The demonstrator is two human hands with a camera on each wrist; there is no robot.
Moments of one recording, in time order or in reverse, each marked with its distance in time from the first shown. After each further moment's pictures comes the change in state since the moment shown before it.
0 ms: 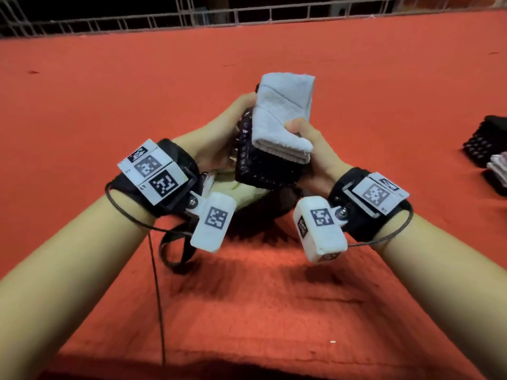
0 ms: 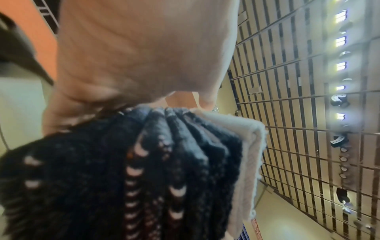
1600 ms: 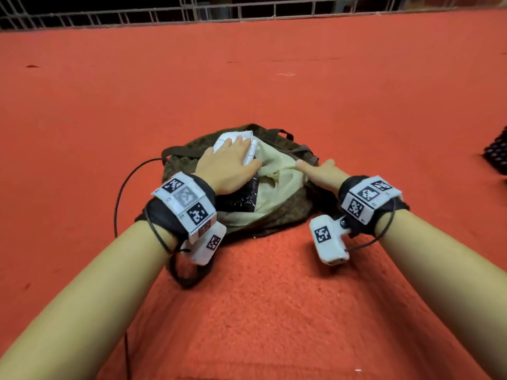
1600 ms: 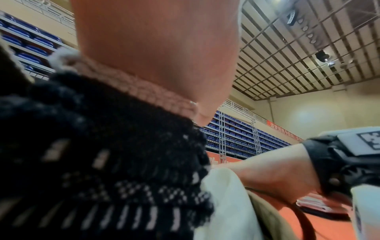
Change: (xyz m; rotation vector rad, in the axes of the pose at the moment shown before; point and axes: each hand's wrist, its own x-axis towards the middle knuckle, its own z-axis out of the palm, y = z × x) left_hand 0.038 -0.058 -0.036 1.263 0.347 0.145; right_hand 0.062 0.030 -0.061 -1.136 0.590 0.362
